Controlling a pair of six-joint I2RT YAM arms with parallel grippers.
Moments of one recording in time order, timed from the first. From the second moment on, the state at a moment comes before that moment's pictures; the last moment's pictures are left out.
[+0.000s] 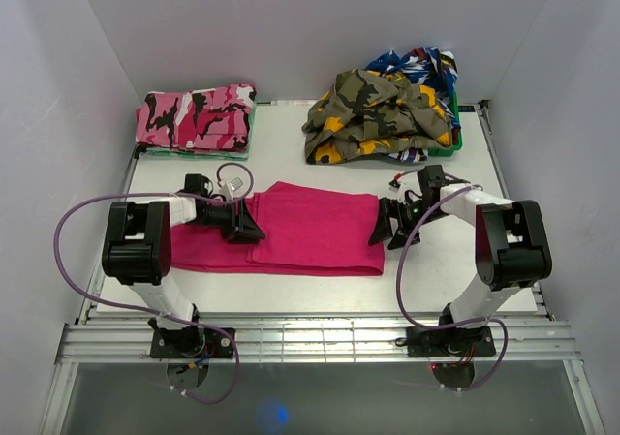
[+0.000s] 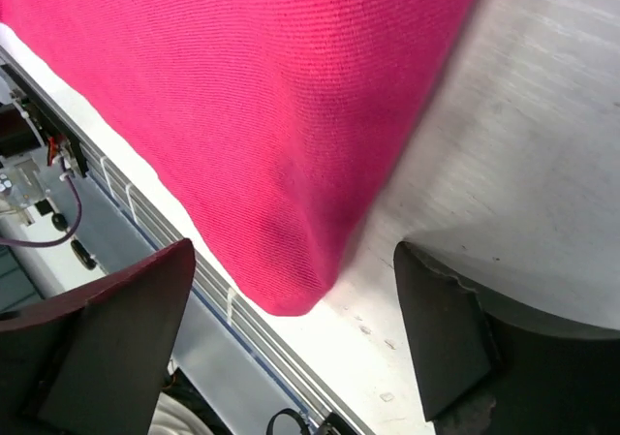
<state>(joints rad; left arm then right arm) -0.01 1.75 0.82 -0.37 0.95 -0.14 0.15 1.68 0.90 -0.62 -0.74 0.02</state>
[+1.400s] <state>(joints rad) -0.06 1.76 0.75 -0.30 1.02 -0.20 0.07 1.78 0.87 -0.70 -0.88 0.10</state>
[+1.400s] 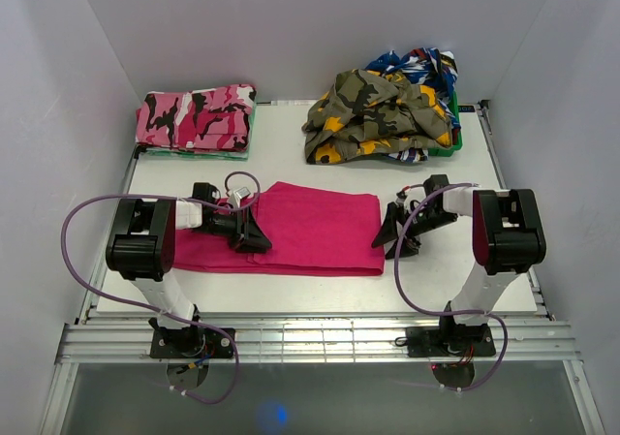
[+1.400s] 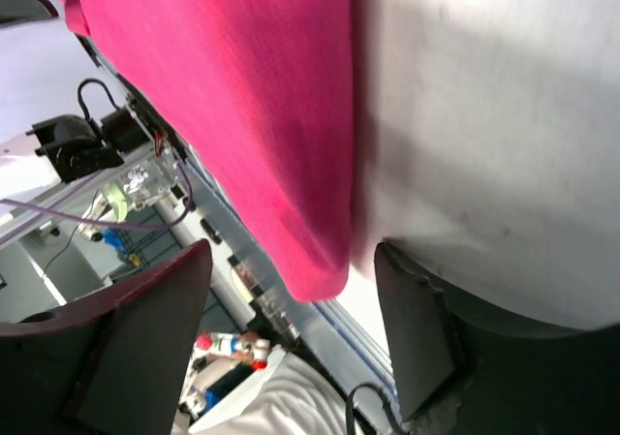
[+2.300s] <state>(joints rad) 0.26 1.46 0.92 -0.55 0.85 0.03 -0.09 1.79 1.02 -0.57 -0.72 -0.07</state>
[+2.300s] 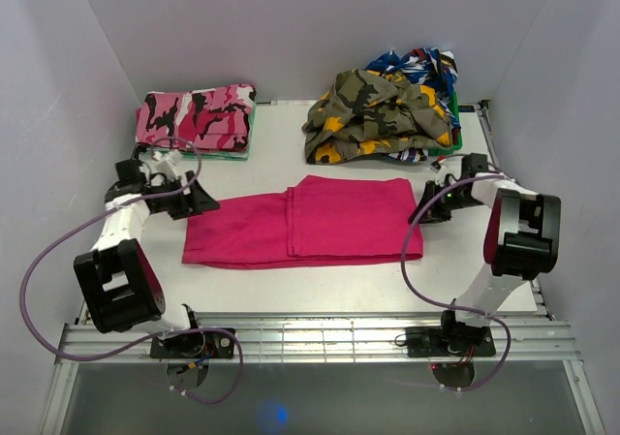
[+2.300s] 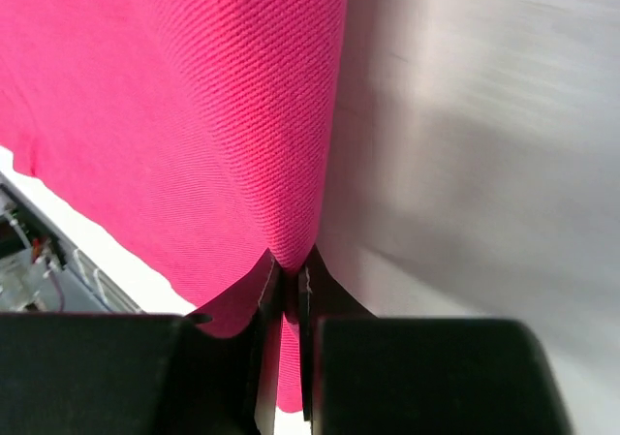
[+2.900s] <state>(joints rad) 0.42 1.64 0.91 -0.66 0.74 0.24 -0.21 1.46 1.21 -0.92 -0.84 -0.32</state>
